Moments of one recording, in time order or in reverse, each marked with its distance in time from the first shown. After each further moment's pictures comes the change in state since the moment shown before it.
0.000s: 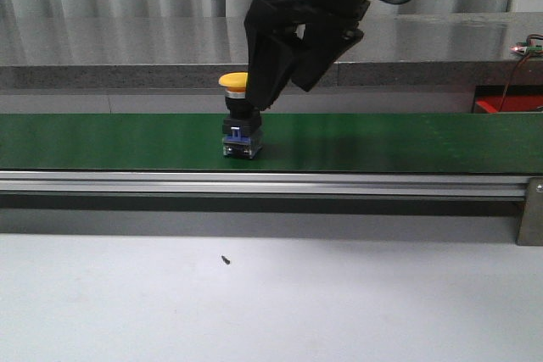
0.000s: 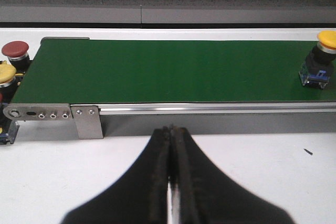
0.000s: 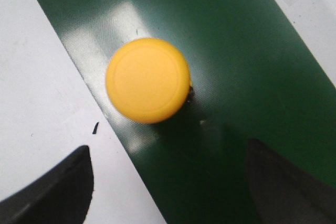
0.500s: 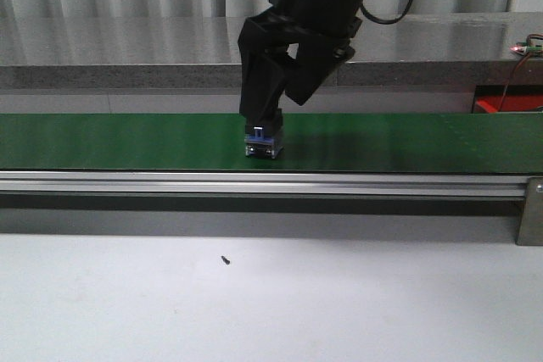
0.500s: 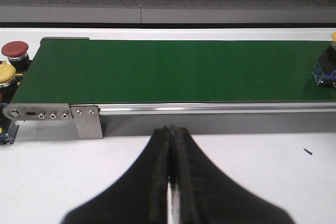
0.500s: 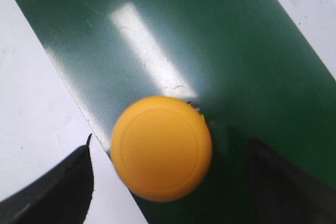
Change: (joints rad) left arm 0.000 0.000 0.000 0.000 0.000 0.000; right arm 0.000 0.048 -0.012 0.012 -0.028 0.000
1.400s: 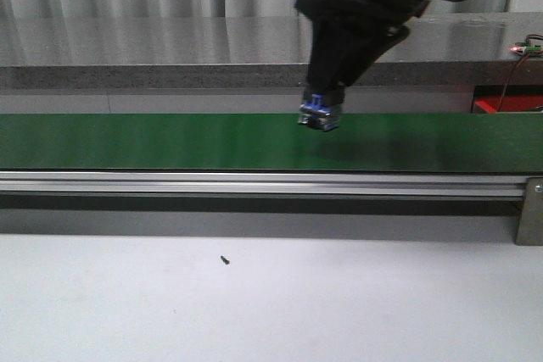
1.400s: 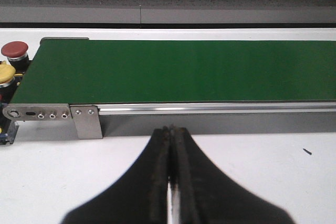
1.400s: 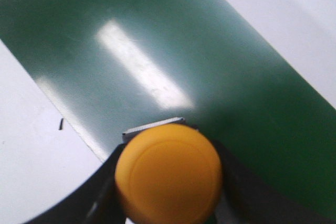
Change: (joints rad) left arm 0.000 0.000 0.000 0.000 0.000 0.000; right arm -0.122 -0.150 0.141 0.005 -0.045 0.070
